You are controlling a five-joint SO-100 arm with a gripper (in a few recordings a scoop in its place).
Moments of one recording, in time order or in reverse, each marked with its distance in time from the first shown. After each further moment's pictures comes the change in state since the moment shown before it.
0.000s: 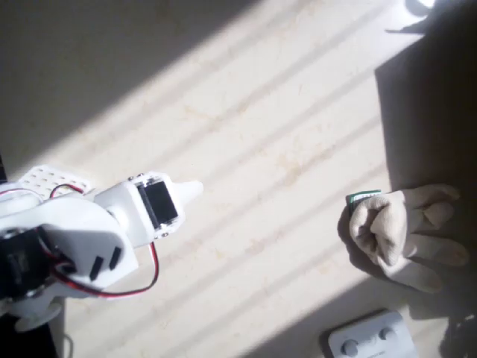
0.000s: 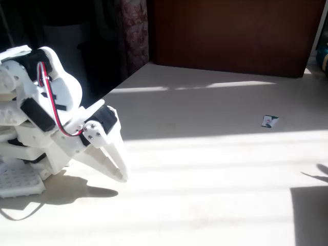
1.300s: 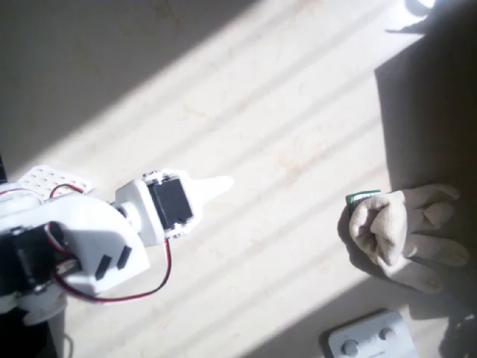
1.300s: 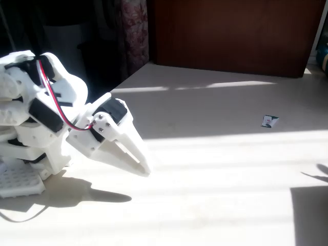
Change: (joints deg) arm 0.0 0.2 2.6 -16.9 0.0
